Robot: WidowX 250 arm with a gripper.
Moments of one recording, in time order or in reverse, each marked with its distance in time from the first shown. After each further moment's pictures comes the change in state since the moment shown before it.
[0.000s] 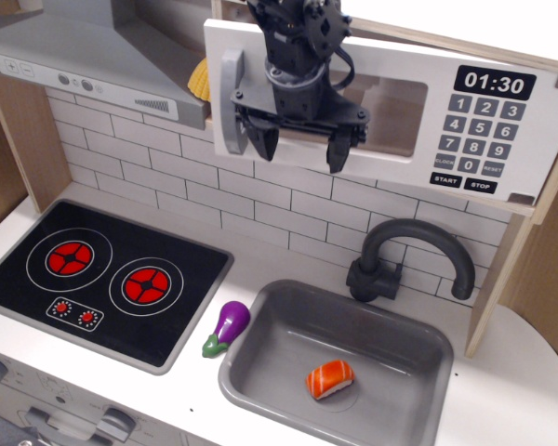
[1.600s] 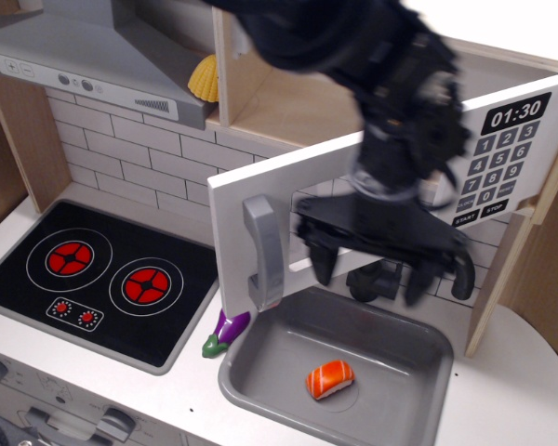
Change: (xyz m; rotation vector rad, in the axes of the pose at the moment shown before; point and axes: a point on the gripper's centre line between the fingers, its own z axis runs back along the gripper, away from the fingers) arm -0.107 -0.072 0.040 -0.034 0.199 -0.035
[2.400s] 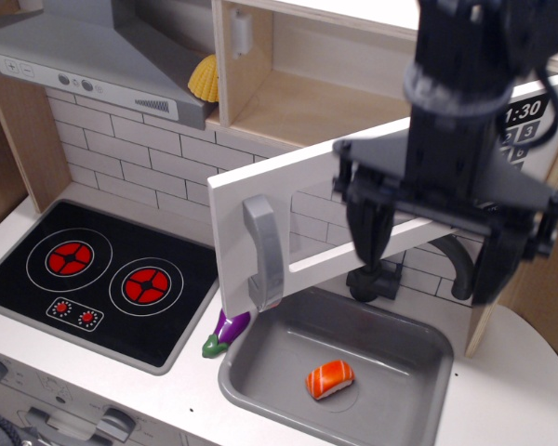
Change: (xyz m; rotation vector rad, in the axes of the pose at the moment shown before) arm -0.041 -0.045 0.083 -0.083 0.092 -0.173
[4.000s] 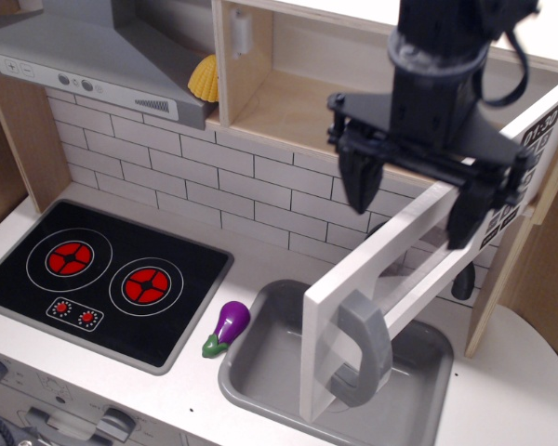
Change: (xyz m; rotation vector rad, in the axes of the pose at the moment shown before) arm 0.037 0.024 -0.006 0.060 -0.051 -0.079
